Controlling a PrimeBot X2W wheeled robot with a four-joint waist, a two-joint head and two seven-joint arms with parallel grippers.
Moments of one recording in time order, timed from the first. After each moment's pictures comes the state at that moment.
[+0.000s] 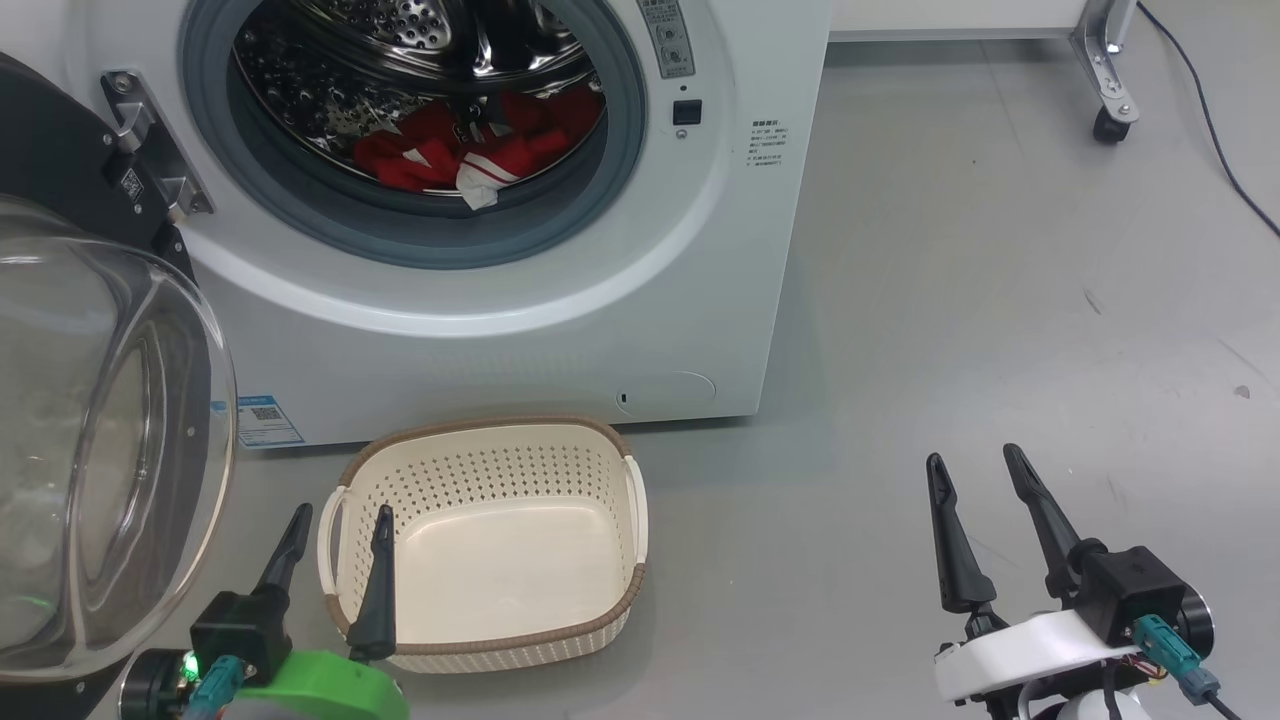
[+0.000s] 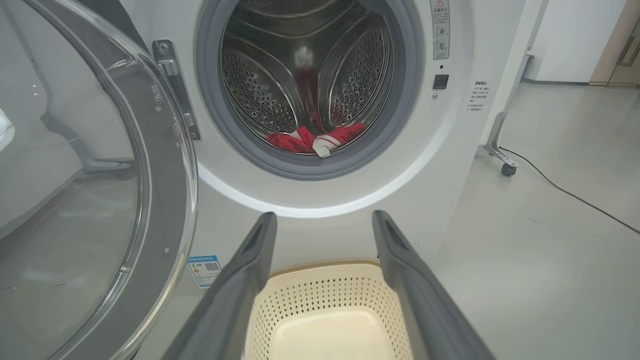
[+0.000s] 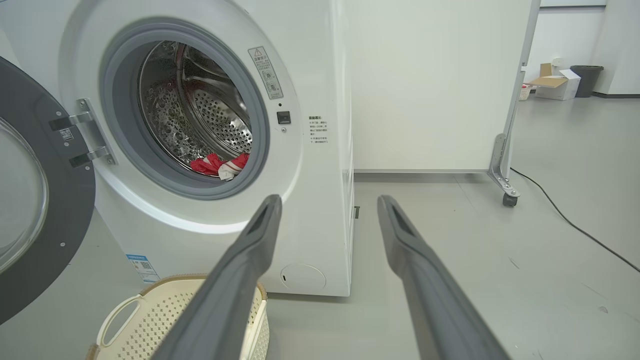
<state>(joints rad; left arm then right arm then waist) 0.01 0.08 -0.17 0.19 -0.32 0.02 -0.22 0.07 -0.04 0.16 0.06 0.24 0.01 -0.26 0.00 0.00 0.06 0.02</state>
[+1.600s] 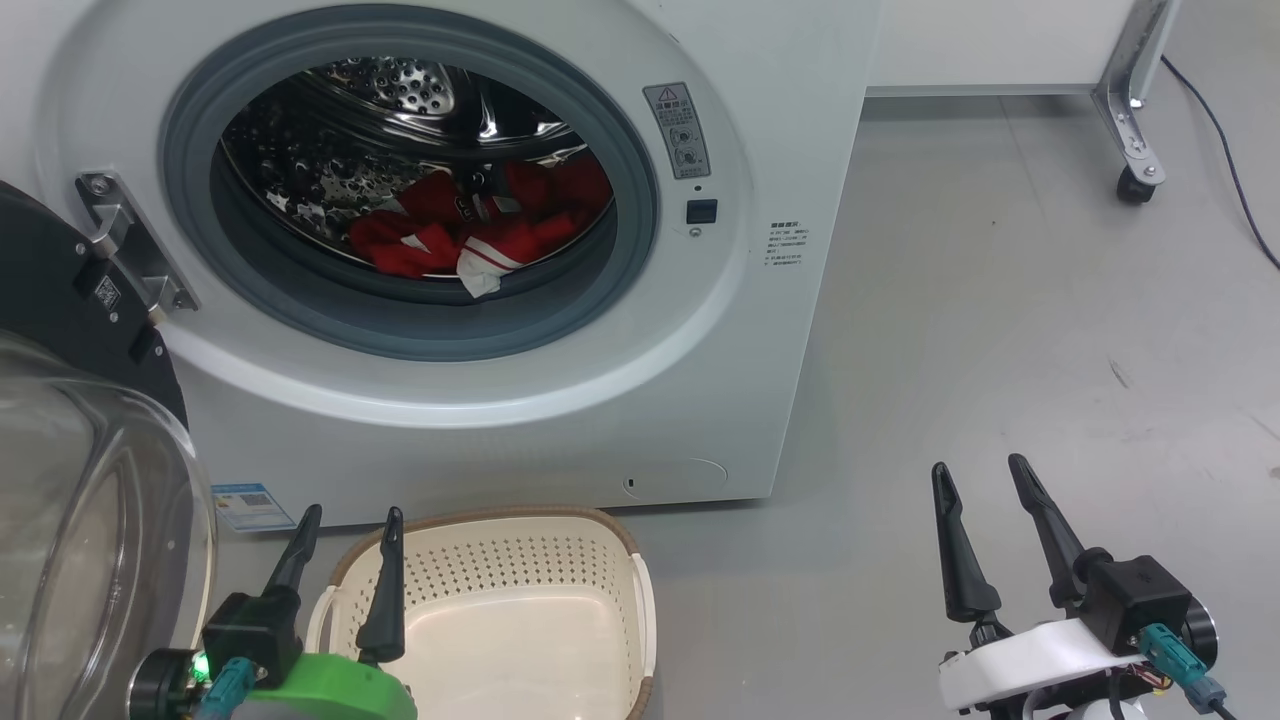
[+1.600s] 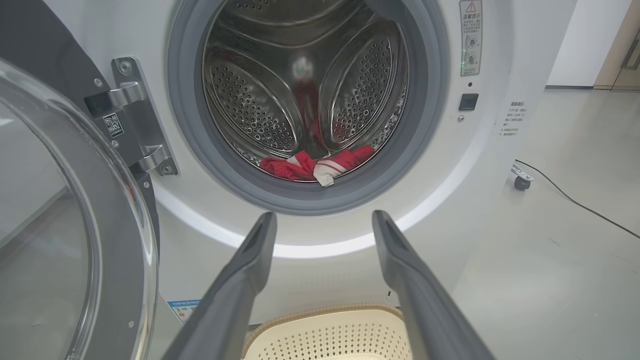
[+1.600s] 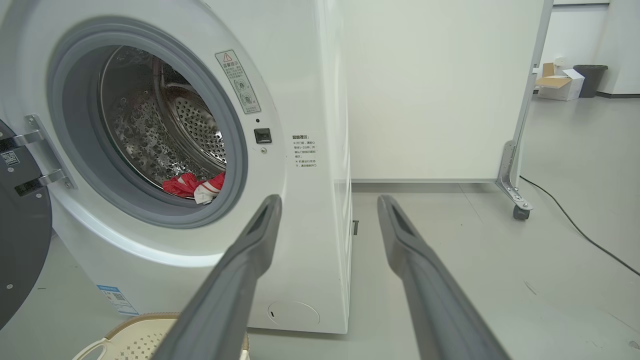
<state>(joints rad) 0.01 0.08 -0.19 0.18 -0.31 0.03 -0.22 0.09 -0.04 0.16 0.06 0.25 0.01 -0.26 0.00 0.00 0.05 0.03</state>
